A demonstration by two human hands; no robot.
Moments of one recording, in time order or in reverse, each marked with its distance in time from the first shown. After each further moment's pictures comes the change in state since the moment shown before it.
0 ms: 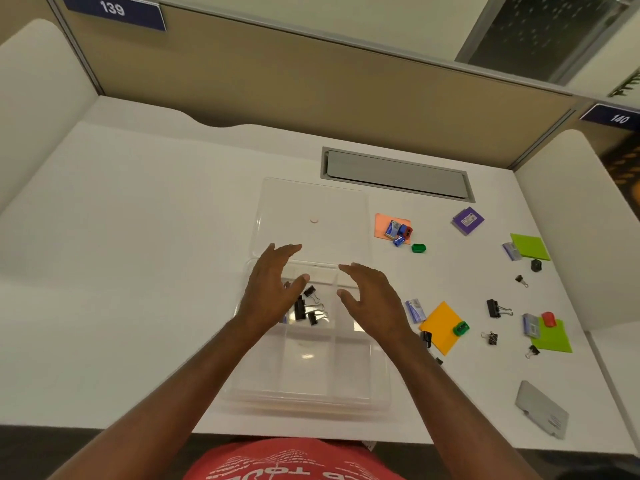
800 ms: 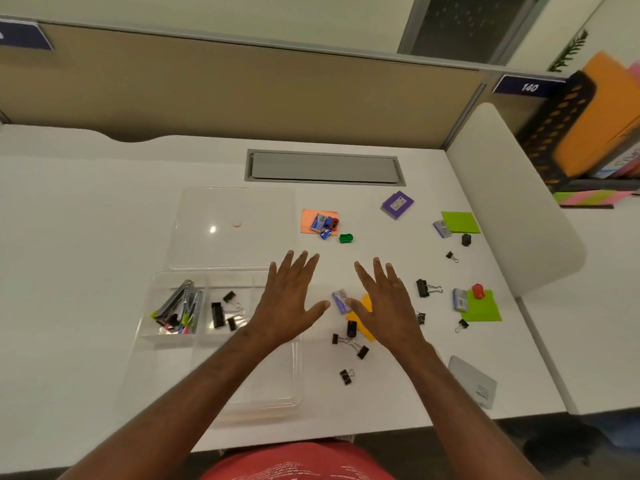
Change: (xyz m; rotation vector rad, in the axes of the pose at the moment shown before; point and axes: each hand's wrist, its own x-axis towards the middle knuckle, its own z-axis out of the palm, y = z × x) left_hand 0.001 0.103 0.158 0.519 -0.307 0.242; right_hand -0.048 0.169 -0.081 -0.273 -0.010 0.120
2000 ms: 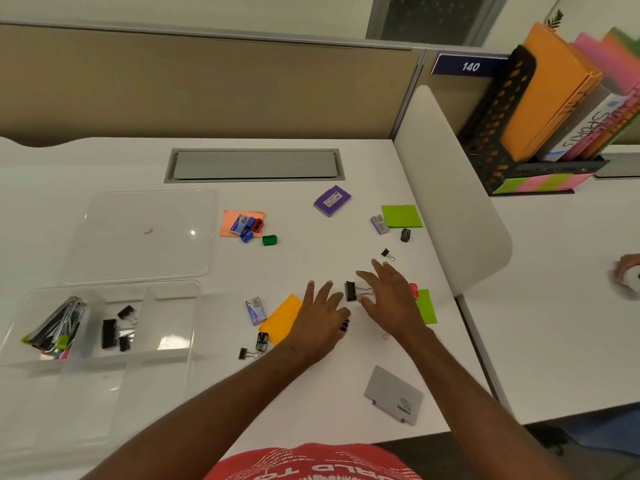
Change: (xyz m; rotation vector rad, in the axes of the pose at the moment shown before) left_hand 0.091 0.170 0.163 0.434 -0.224 0.278; right_hand 0.027 0.213 -0.007 -0.002 -0.038 0.010
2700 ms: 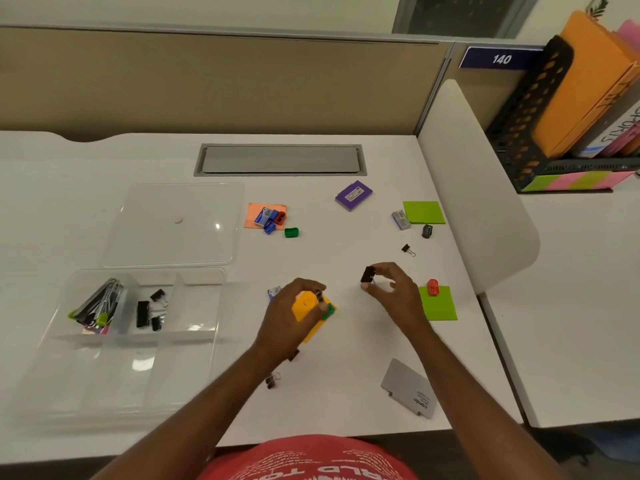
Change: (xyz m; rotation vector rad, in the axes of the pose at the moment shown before) left_hand -0.084 -0.040 -0.036 -1.126 0.535 -0.289; right_hand -0.008 -0.025 0.010 0.898 0.205 0.092
